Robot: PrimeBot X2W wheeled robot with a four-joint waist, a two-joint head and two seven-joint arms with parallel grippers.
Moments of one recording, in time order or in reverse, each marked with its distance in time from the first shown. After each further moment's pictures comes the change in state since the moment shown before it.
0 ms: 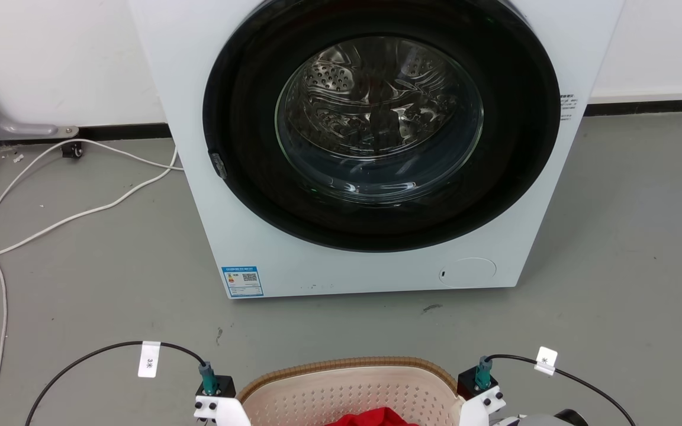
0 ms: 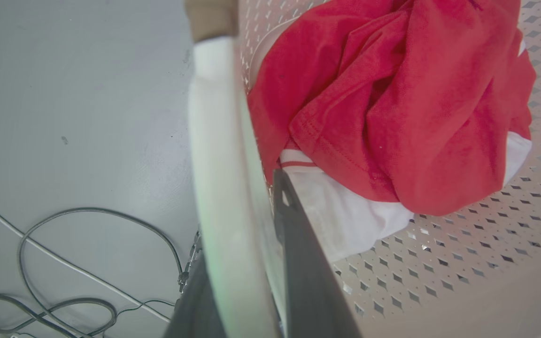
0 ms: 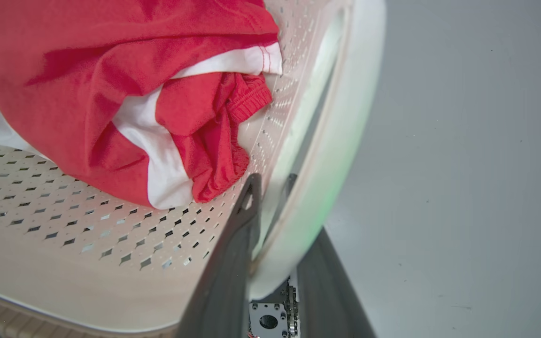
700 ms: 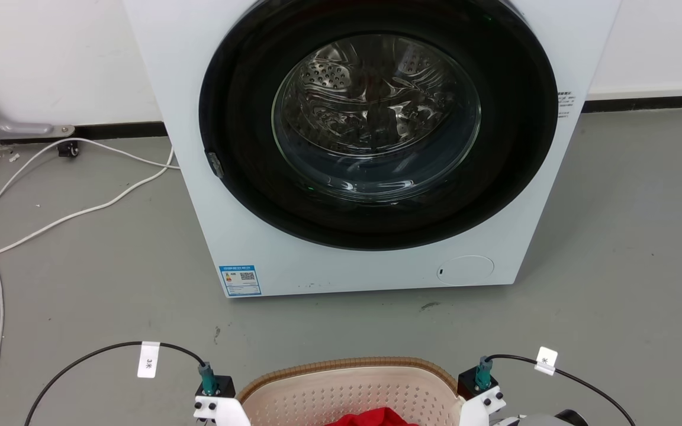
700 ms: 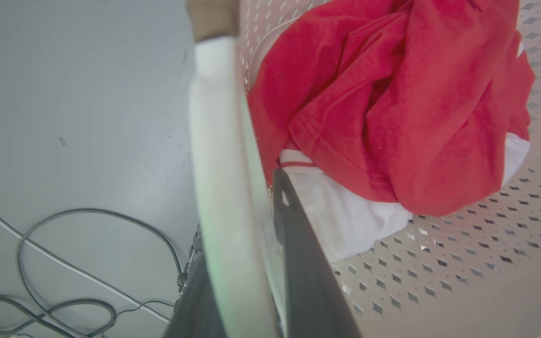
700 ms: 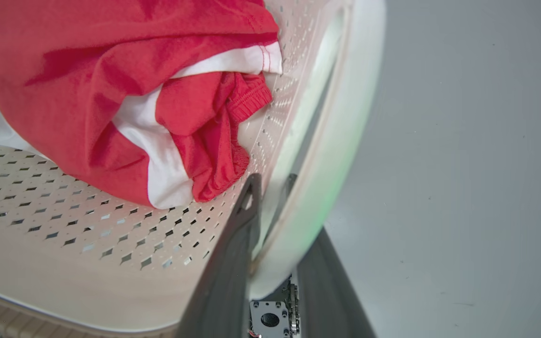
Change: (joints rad) left arm -0.004 0.000 -0.023 0.003 -0.026 0.000 -0.008; right arm 0.000 0.001 0.000 0.003 0.002 0.000 0.002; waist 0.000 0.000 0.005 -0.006
